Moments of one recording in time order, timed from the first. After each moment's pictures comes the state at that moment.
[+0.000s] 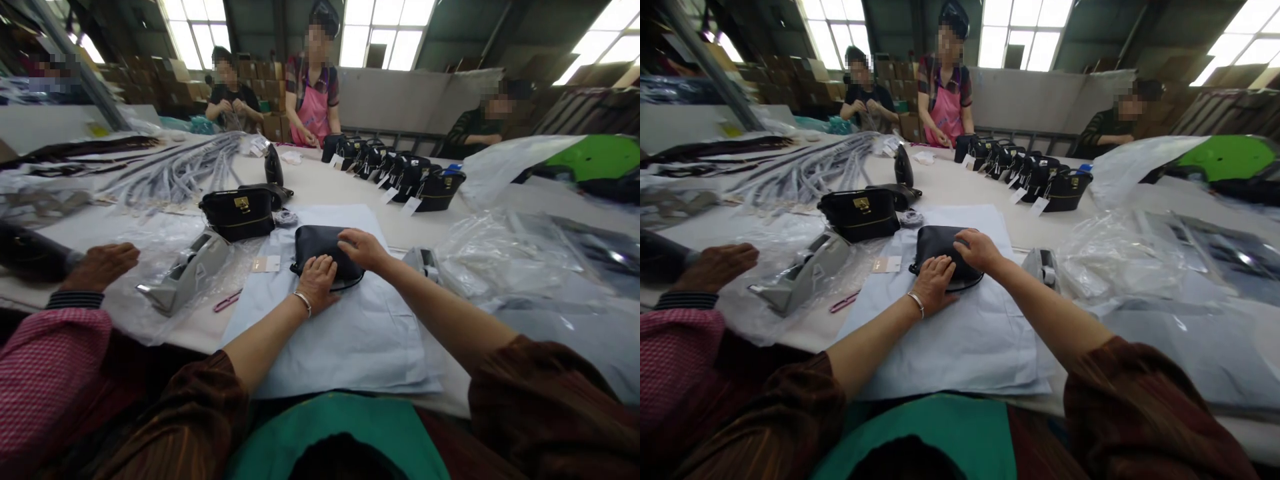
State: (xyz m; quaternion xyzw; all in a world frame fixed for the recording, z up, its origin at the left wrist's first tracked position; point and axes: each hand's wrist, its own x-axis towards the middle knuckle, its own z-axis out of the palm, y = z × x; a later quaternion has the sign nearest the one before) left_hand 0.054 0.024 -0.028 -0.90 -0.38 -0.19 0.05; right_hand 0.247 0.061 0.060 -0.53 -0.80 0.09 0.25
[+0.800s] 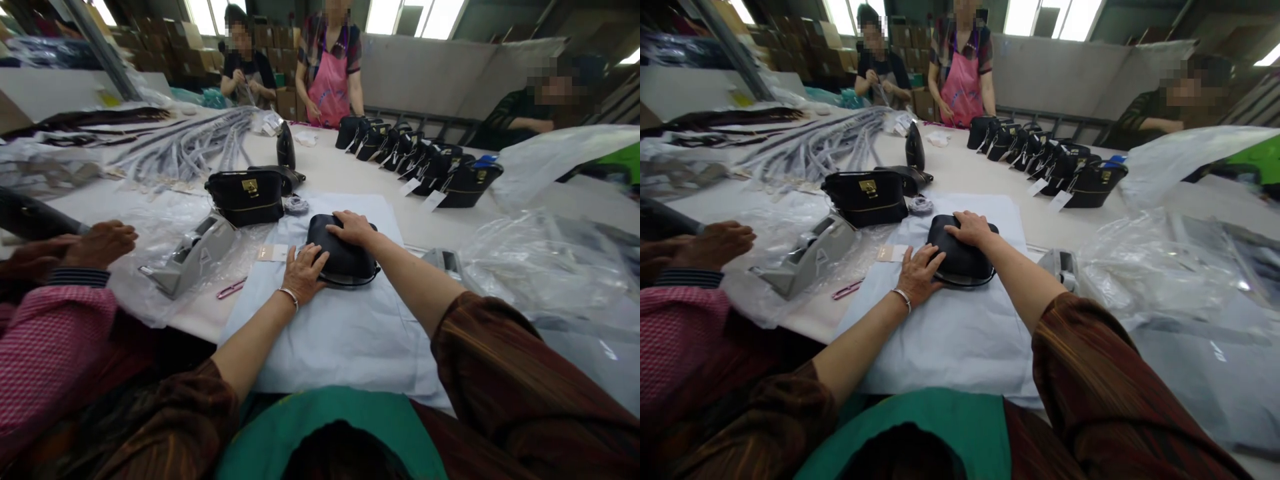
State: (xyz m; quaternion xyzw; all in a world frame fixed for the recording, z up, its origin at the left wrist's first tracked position) left_hand 0.010 0.030 -0.039 -0.85 -0.46 -0.23 0.05; right_hand 0.213 0.159 0.023 -0.58 -0.81 0.05 0.07
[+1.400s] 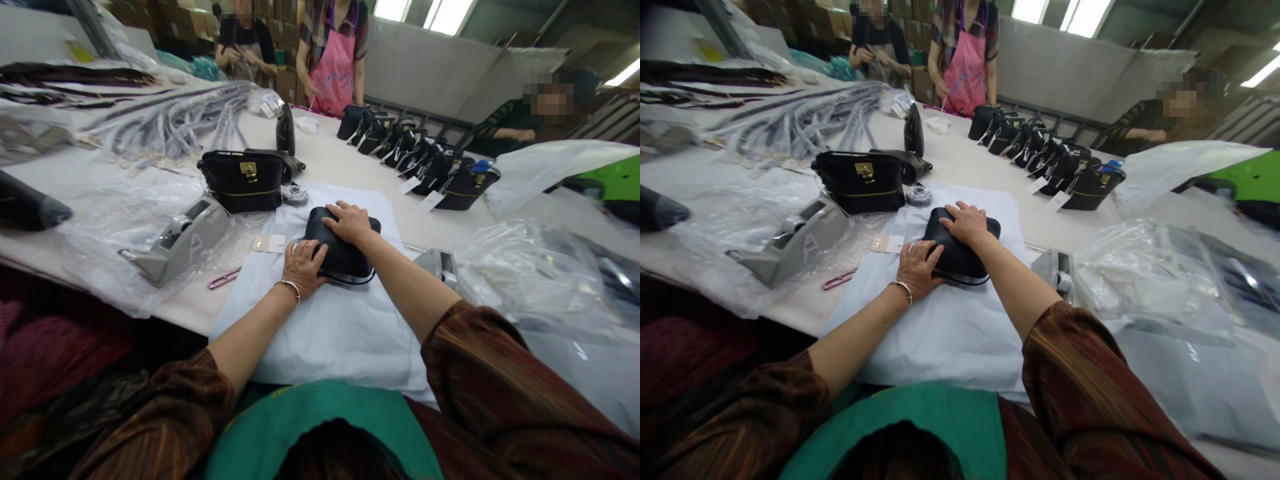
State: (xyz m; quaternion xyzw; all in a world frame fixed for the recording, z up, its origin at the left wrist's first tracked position) left_hand 0.017 0.030 -0.044 -0.83 -0.50 -0.23 0.03; right_hand 0.192 0.147 0.025 -0.60 -0.80 -0.01 0.06
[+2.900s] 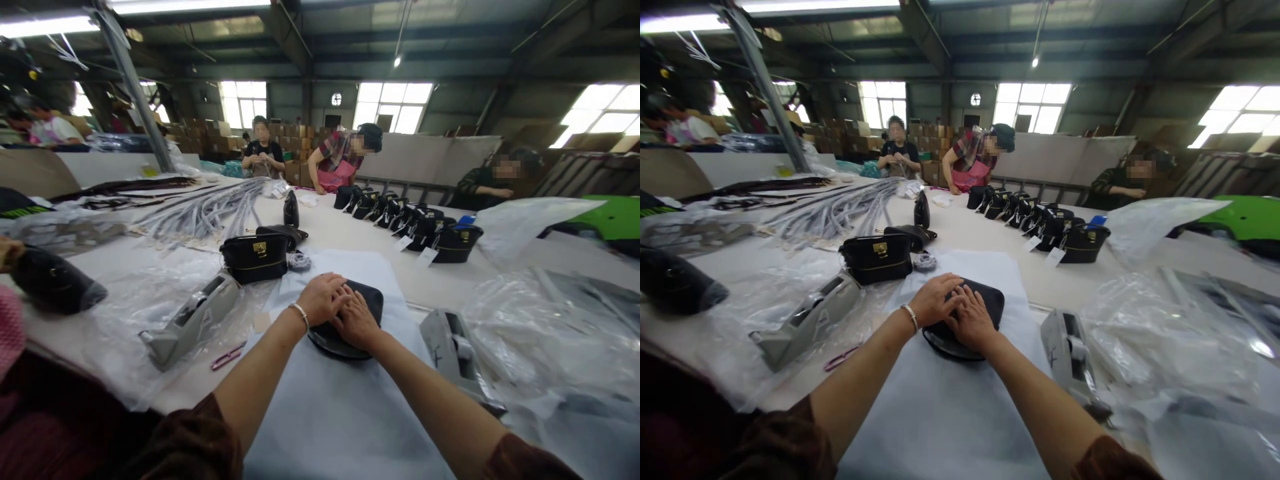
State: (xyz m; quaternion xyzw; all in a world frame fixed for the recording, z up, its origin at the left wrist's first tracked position) left_hand 0.032 0.103 0.051 -0.88 -0.38 -0.27 -0.03; right_hand 0.200 0.075 -0.011 -0.52 -0.84 0.02 0.14
